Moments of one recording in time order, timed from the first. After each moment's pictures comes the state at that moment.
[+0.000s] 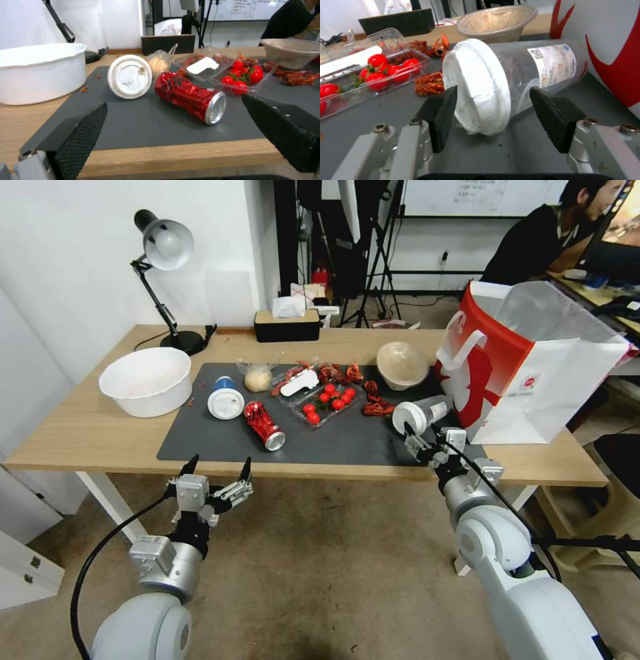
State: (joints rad) left arm 1.64 -1.54 -0.60 -2.28 -0.11 0.19 0.13; right arm -1.19 1.20 0.40 1.95 0.52 -0.32 0.21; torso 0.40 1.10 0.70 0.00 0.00
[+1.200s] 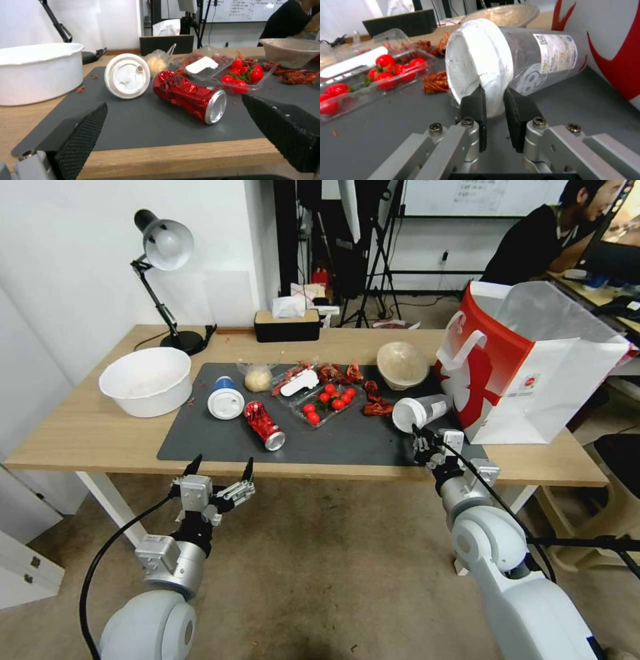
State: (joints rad) left arm 1.62 -1.53 -0.59 -2.24 -0.11 0.16 0.14; right arm -1.22 1.21 0.40 1.97 0.52 -0.33 0.23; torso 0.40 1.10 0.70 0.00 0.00
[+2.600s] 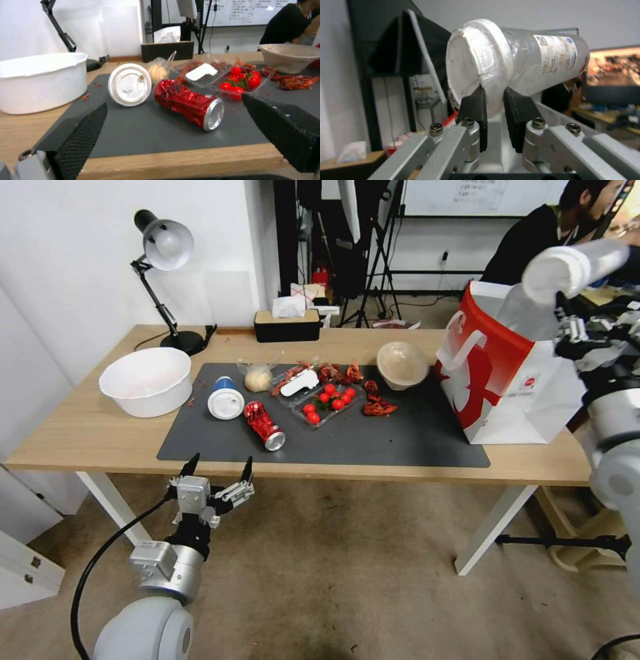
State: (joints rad) left arm 1.66 -1.55 -0.60 -2.28 -0.09 0.14 0.15; right arm -1.06 0.90 0.77 2.08 0.80 -0.25 0.26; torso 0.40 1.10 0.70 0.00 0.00
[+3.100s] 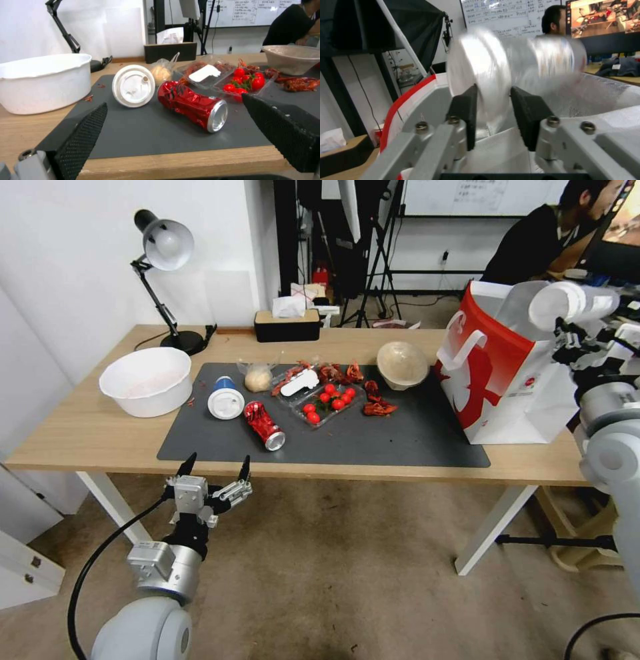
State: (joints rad) left arm 1.65 -1.56 -0.60 -2.29 -0.08 0.14 0.14; right arm -0.97 0.91 0.71 1.99 0.91 -0.36 0.38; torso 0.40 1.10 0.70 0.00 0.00
